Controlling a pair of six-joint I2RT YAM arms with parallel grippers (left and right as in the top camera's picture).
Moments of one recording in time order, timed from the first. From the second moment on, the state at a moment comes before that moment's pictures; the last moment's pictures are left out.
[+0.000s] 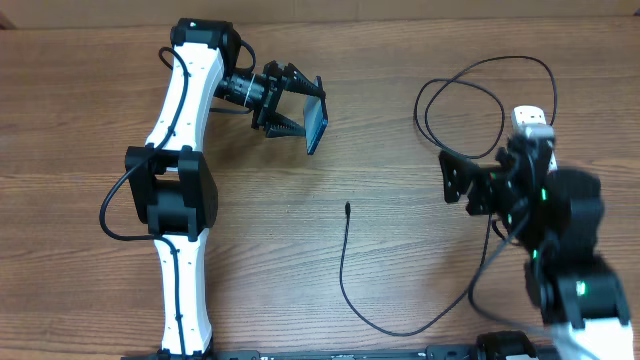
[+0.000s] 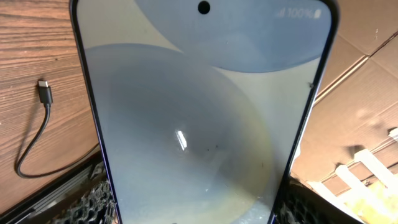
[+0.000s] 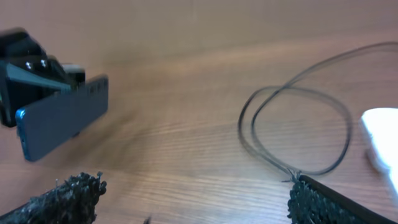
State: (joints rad) left arm -0.11 2.45 2.33 -1.69 1.20 -0.37; right arm 0.08 0.86 0.88 -0.53 -0.21 0.20
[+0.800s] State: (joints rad) left arm -0.11 2.45 2.33 -1.66 0.96 -0.66; right arm 0.09 1.39 1.19 -0.60 -0.65 0.55
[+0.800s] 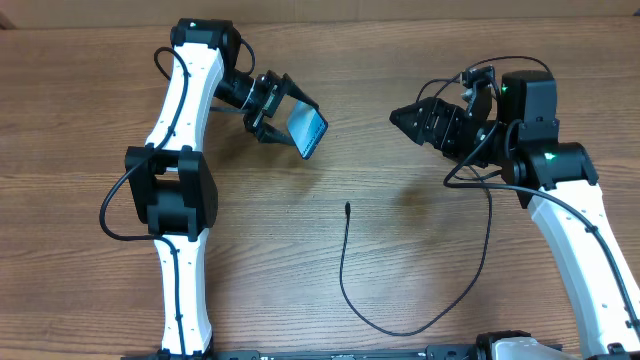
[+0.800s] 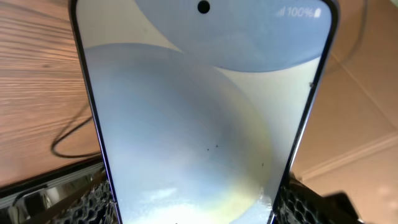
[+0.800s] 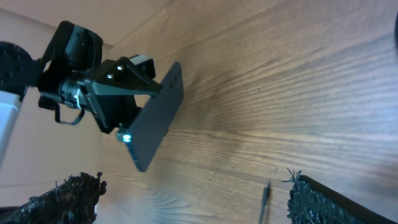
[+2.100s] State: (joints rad) left arm -0.26 2.45 2.33 -1.65 0.80 -1.24; right arm 0.39 1.51 1.19 -0.58 -0.45 0.90
